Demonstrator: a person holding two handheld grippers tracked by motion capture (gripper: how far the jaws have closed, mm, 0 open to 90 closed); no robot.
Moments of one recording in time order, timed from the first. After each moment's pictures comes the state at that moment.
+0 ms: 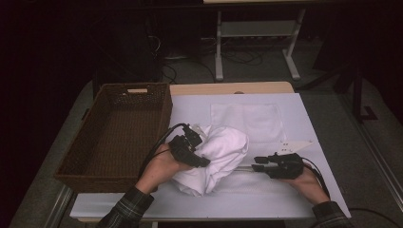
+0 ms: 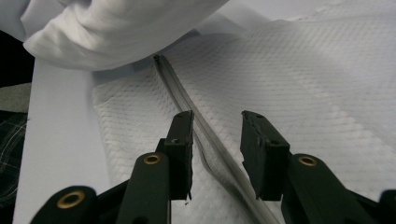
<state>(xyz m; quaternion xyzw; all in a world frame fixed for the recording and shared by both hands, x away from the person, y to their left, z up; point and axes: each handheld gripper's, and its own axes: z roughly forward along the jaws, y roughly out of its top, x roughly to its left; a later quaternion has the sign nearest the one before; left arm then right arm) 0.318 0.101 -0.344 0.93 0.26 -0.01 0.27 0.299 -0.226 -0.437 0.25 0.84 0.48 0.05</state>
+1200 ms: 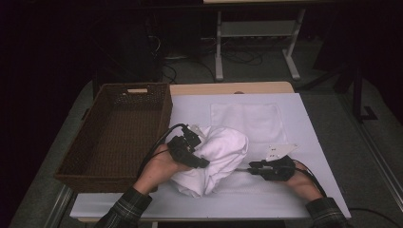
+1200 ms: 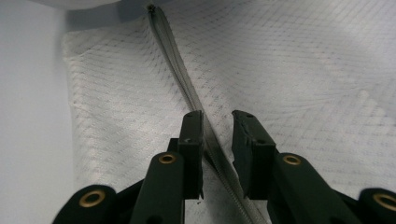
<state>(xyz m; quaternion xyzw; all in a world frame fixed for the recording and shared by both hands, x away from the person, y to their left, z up) 0.316 0.104 -0.343 0.93 0.25 -0.01 0.28 0.304 -0.210 -0.455 0.20 0.88 0.42 0.07</state>
